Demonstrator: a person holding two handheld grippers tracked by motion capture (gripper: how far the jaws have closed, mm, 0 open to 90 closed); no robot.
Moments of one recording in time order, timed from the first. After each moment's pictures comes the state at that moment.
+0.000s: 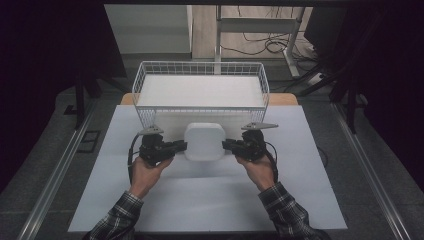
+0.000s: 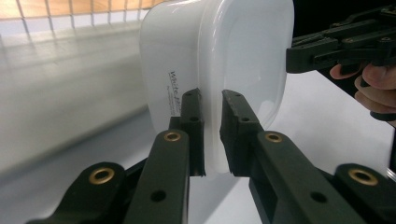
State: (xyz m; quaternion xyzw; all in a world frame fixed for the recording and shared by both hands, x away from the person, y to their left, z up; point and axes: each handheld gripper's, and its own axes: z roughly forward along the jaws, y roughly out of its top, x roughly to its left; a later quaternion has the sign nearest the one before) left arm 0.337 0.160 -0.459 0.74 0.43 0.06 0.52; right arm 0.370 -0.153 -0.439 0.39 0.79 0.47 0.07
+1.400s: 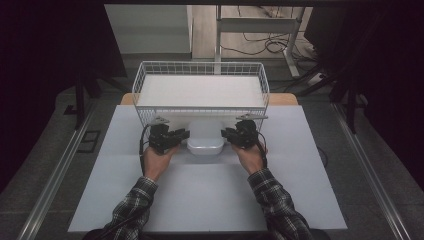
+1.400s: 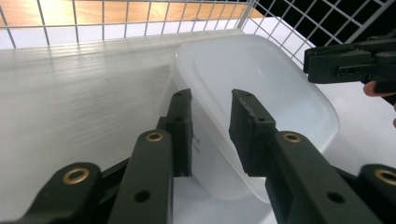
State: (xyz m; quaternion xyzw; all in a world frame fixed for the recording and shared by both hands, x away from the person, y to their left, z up) left arm 0.399 0.156 -0.497 0.71 0.48 0.10 0.51; right arm 0.426 -0.139 -0.470 0.43 0.78 0.45 0.12
